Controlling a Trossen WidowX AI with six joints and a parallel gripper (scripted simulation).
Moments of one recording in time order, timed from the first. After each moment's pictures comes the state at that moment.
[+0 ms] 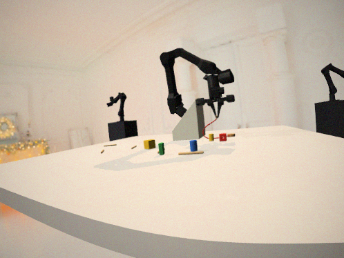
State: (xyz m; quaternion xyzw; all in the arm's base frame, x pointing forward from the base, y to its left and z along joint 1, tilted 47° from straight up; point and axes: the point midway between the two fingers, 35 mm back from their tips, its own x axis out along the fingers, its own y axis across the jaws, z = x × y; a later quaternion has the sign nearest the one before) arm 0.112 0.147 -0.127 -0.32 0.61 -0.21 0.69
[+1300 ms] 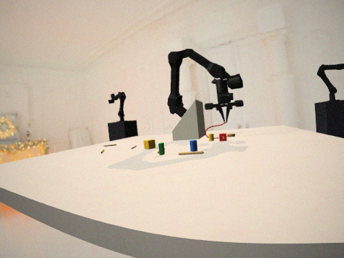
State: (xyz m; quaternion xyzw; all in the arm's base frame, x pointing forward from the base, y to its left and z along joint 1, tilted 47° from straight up) arm 0.100 0.154 -0.173 -0.31 0.63 -0.23 0.67
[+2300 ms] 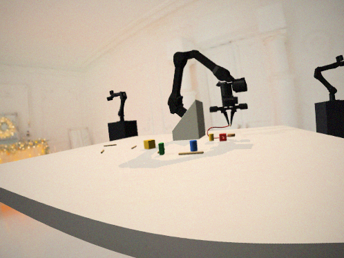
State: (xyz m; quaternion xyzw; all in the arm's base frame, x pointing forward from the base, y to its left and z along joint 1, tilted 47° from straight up) arm 0.082 0.156 -0.199 -0.31 0.64 -0.23 0.66
